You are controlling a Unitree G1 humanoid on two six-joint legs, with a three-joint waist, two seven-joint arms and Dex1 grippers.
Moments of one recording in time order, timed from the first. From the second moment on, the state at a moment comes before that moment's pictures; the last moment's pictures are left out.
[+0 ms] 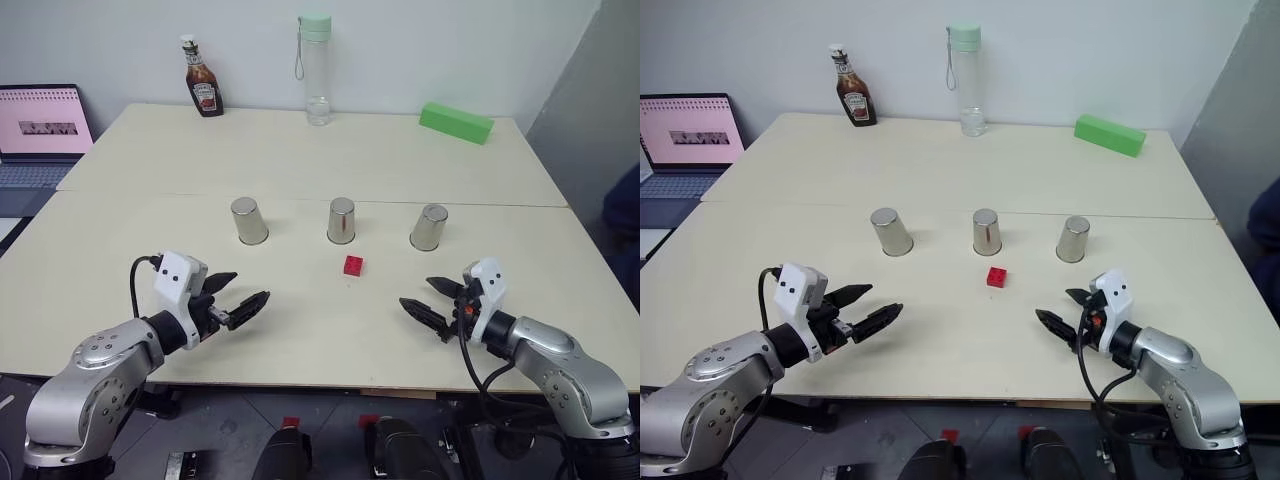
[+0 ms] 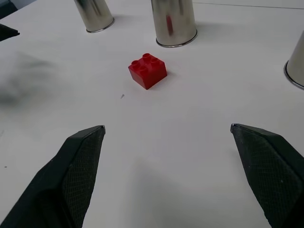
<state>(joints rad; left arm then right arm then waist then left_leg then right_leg) 0.02 0.63 0.29 -0.46 -0.60 0.76 -0.60 -0.07 -0.49 -0.06 -0.39 0.51 0.67 0.58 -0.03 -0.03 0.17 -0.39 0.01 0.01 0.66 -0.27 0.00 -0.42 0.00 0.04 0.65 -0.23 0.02</state>
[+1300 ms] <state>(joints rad) 0.00 0.64 0.27 -0.46 -0.59 0.75 -0.62 -0.09 -0.47 -0.08 -0.45 0.53 0.71 0.52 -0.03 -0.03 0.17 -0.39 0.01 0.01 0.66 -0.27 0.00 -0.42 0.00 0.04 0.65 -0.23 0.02</state>
